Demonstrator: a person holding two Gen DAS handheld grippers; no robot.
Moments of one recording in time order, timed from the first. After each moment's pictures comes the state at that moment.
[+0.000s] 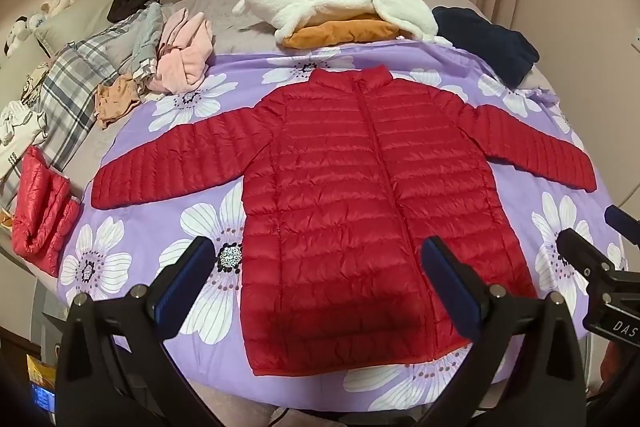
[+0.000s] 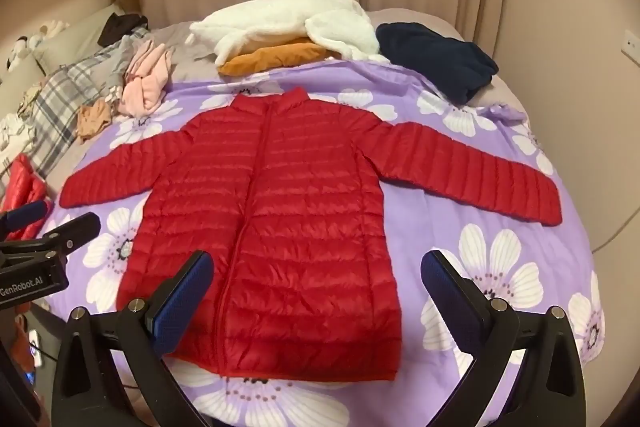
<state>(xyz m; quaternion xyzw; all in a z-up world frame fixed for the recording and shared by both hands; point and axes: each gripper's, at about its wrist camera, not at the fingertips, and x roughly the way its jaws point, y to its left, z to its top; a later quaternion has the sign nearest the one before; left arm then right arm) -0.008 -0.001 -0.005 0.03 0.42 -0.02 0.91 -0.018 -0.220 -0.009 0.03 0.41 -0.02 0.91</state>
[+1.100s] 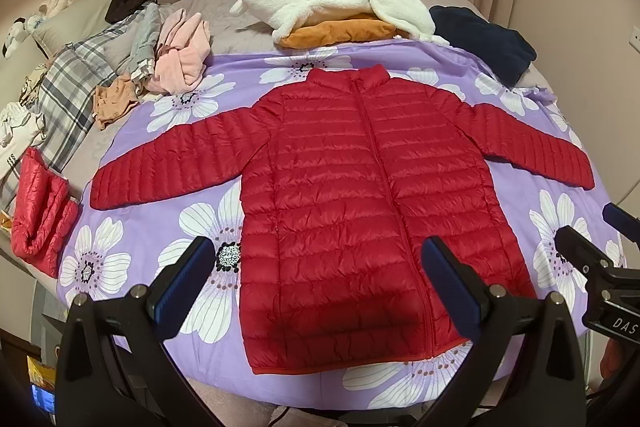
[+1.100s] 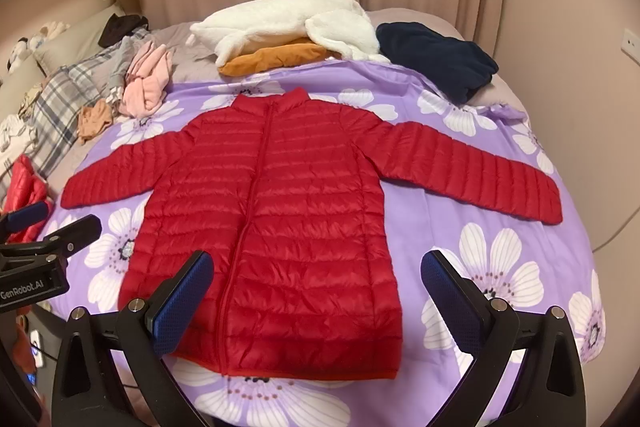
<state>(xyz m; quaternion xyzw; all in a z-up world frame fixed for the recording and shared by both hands) -0.012 -0.004 -0.004 0.03 0.42 -0.02 0.91 -0.019 -0.222 -0.007 0.03 0.41 -0.02 0.91</state>
